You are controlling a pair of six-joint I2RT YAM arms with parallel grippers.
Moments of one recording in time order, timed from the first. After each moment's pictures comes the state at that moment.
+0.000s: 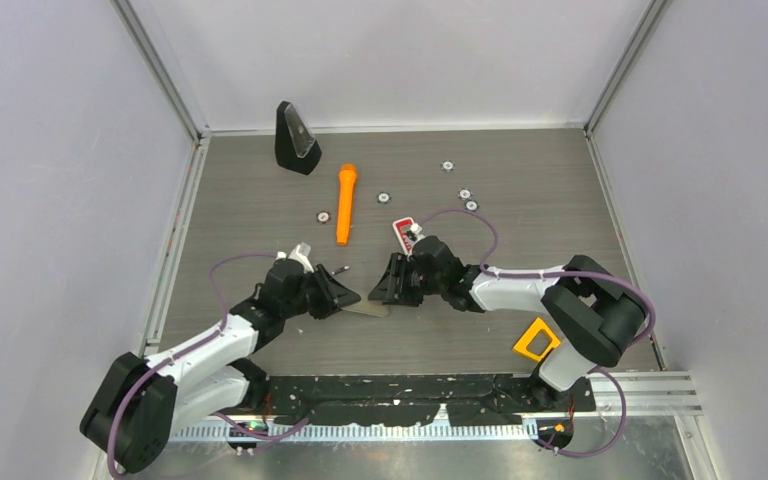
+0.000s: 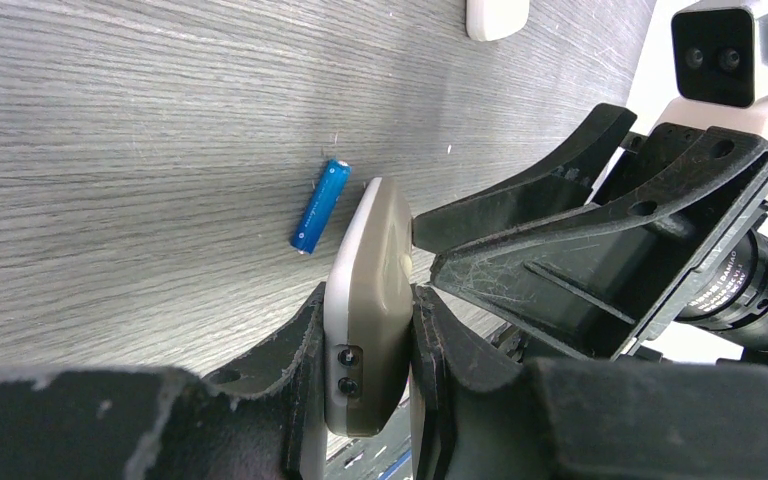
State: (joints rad) left arm -0.54 1.02 0.29 0.09 0.26 -1.07; right arm 0.83 1.59 0.68 0.26 -0.28 0.98
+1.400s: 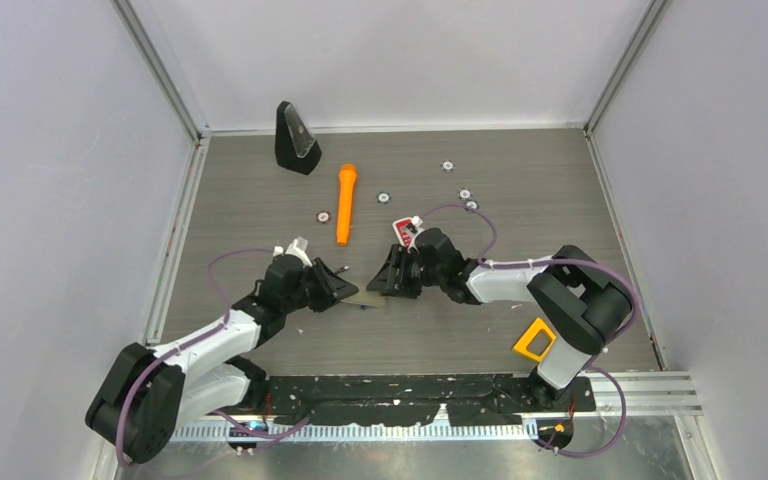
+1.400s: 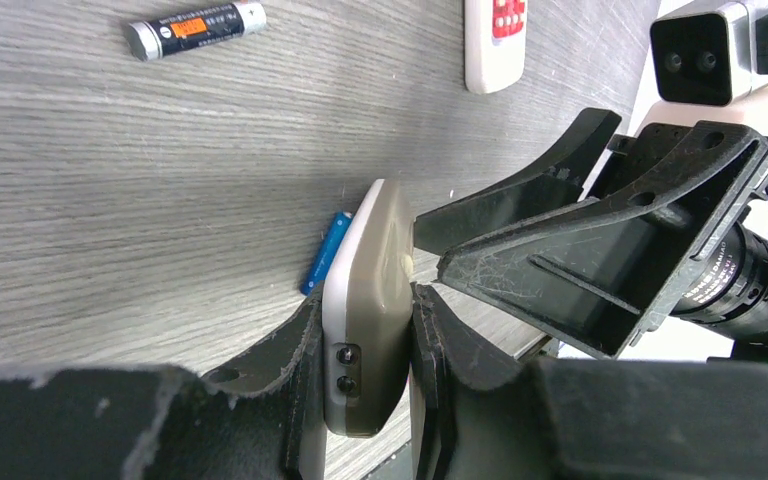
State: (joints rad) left arm -0.52 1.08 0.30 0.16 0.23 -1.05; right arm 0.78 1.67 0.71 0.33 -0.34 0.98
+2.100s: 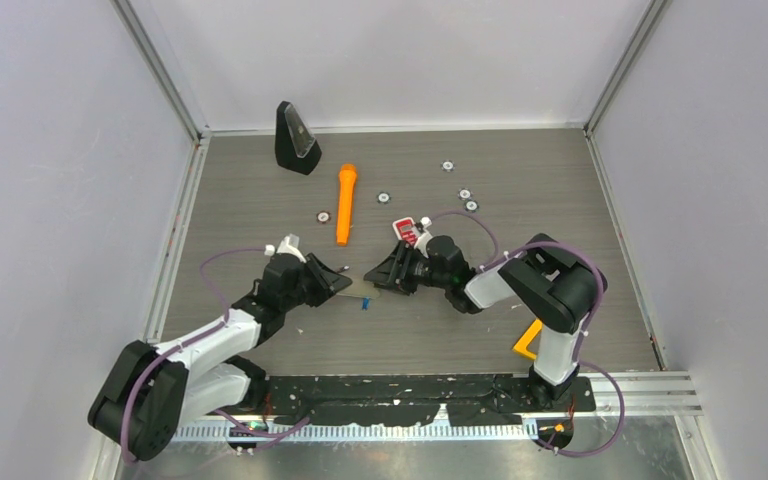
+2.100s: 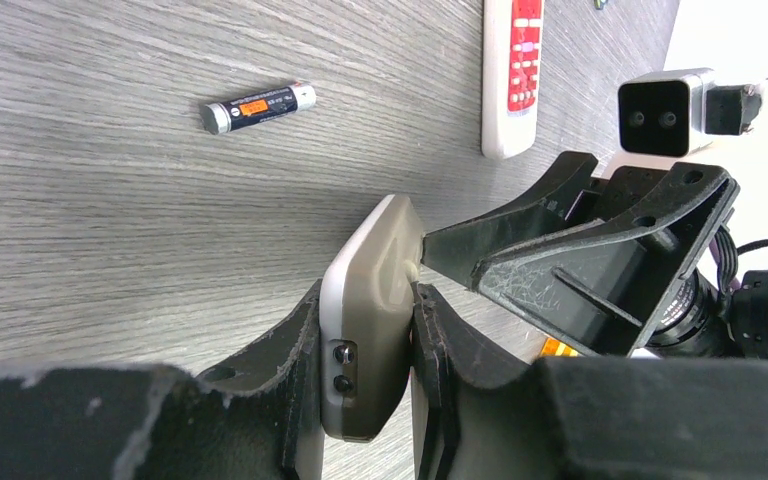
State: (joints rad) left arm -0.49 1.11 0.29 0.21 0.15 -1.05; right arm 0.74 1.83 0.61 0.84 -0.42 1.16
